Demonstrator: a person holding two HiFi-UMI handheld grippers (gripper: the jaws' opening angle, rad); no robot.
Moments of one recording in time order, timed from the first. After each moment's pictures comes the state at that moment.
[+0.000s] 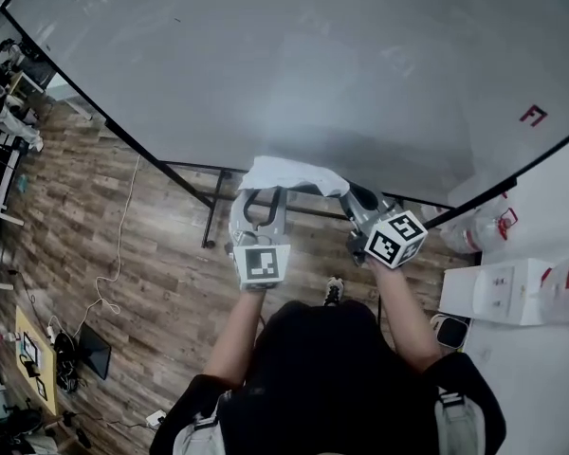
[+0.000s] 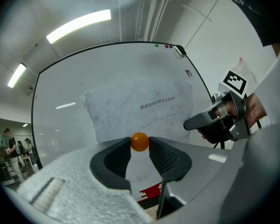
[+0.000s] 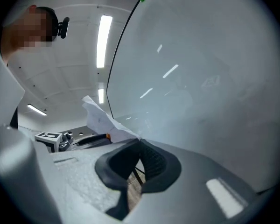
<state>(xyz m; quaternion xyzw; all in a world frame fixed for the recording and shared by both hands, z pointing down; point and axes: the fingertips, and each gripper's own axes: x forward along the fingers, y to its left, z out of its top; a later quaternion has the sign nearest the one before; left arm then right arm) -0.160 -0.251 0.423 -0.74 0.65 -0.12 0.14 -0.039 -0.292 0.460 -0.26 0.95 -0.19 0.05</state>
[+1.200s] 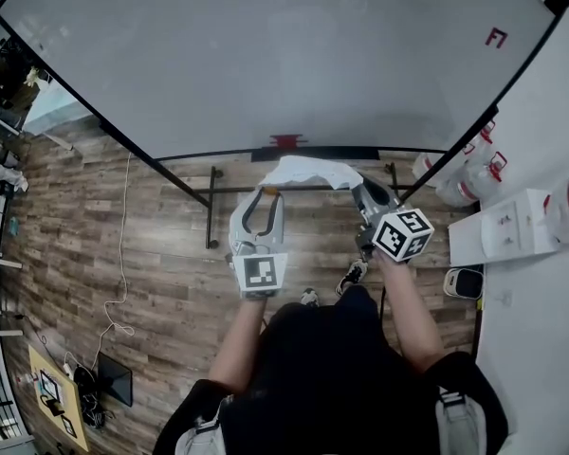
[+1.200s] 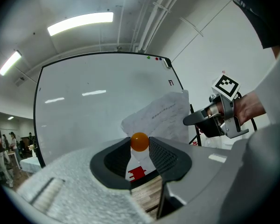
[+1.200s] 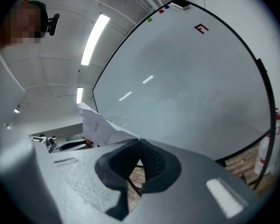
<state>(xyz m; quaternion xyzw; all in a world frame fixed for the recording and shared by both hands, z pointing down) -0.182 -0.123 0.461 -0.79 0.59 -0.11 0.12 -0.012 -0.177 0.499 -0.41 0.89 -0.20 0.06</state>
